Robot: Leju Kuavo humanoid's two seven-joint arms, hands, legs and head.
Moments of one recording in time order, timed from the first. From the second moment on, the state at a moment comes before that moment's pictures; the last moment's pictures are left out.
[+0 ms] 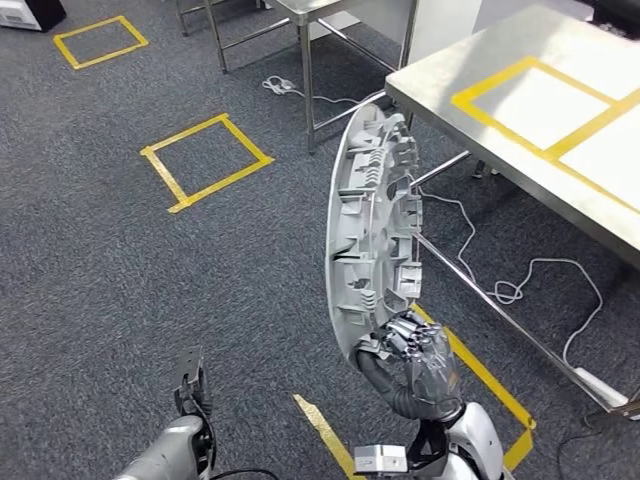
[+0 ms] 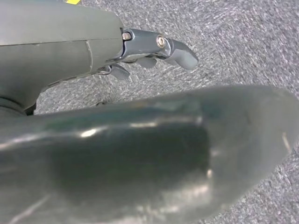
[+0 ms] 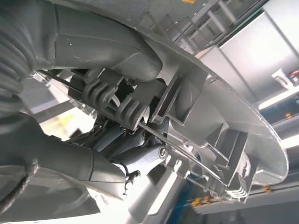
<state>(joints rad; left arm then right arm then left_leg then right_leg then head) -0.37 -0.21 0.11 -0.21 -0.04 0.51 0.02 -0.03 -0.14 0.54 -1.57 0.76 -0.68 -0.42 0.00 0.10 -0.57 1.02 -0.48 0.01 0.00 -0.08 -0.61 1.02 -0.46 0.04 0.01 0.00</state>
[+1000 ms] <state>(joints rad) -0.37 -0.21 0.09 -0.21 -0.04 0.47 0.04 -0.02 -0.14 0.52 -1.57 0.79 -0.69 -0.43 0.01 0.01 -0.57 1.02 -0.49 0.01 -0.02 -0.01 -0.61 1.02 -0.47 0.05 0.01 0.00</state>
